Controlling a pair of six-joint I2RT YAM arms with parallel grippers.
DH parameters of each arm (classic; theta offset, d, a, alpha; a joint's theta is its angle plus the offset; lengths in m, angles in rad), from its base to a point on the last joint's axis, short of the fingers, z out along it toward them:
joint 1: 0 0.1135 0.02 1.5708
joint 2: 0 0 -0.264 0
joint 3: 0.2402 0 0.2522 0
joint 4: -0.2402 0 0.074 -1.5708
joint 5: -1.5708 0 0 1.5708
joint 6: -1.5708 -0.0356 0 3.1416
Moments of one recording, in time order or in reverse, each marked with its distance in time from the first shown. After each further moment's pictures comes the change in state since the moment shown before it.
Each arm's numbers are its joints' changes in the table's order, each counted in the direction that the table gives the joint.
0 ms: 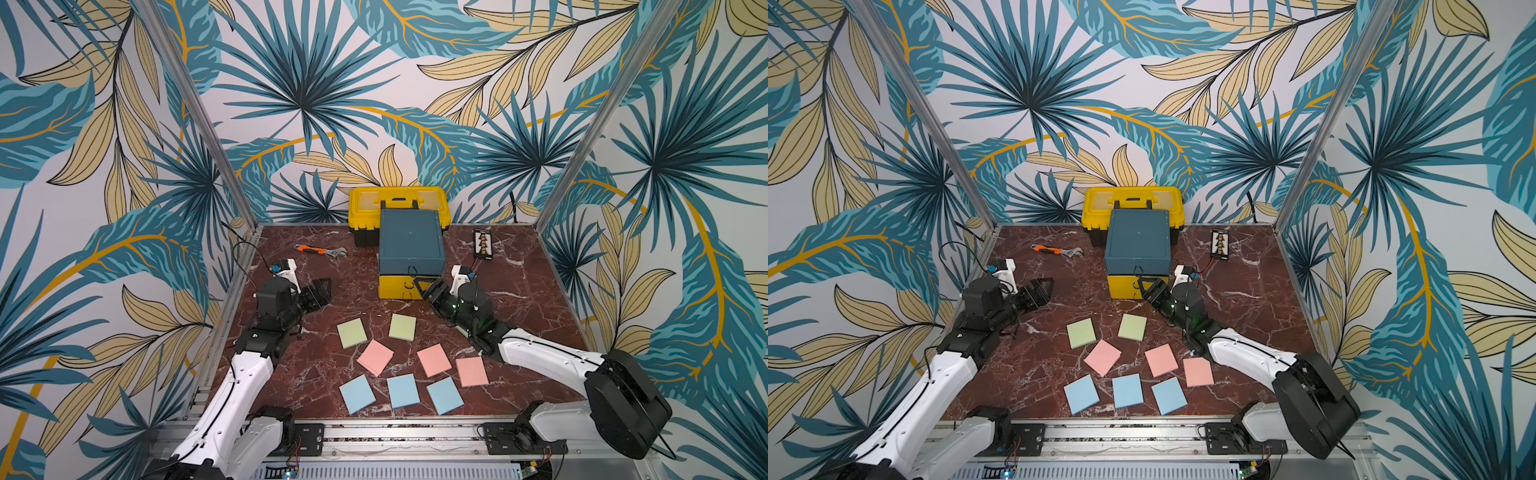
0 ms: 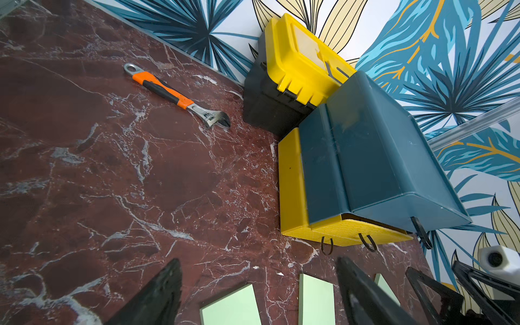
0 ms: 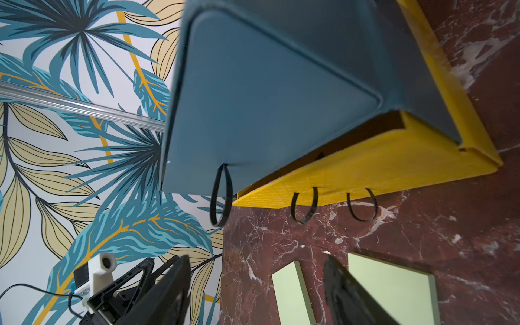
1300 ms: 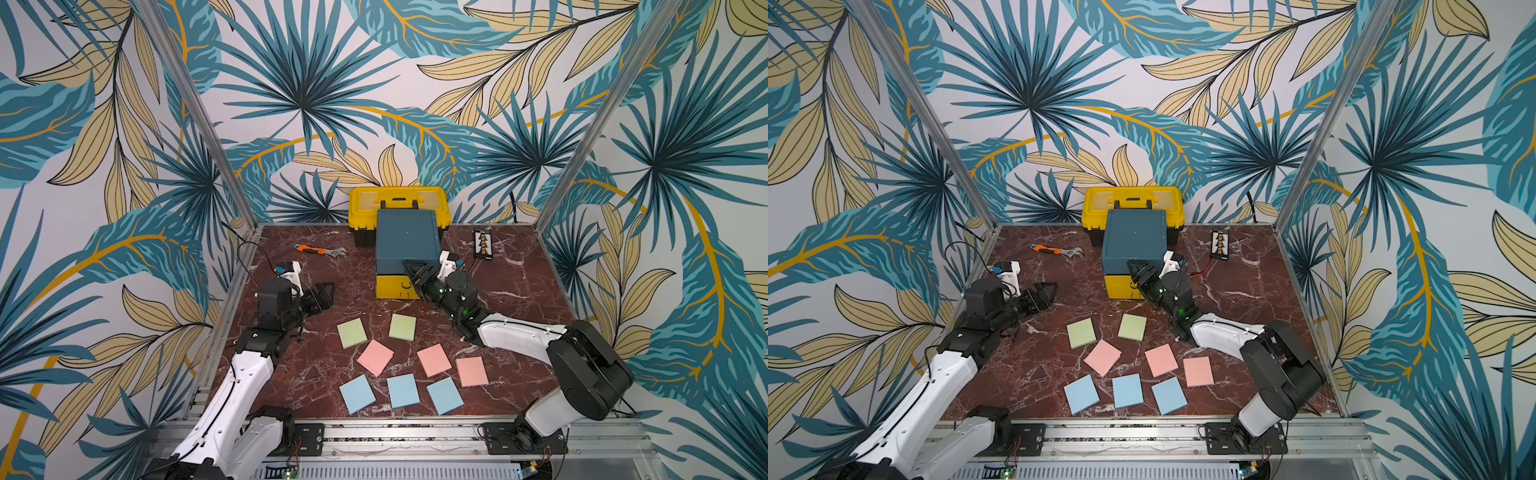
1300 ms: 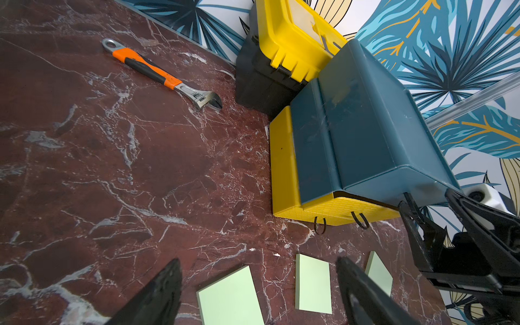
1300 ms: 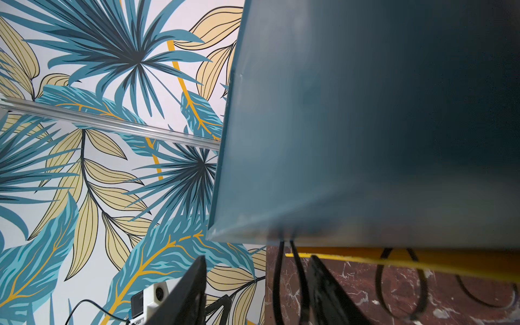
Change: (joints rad) left arm -0.001 -0.009 0.000 -0.038 -0.060 -0.024; right arm 0.003 -0.216 0.129 0.255 0.019 -0.100
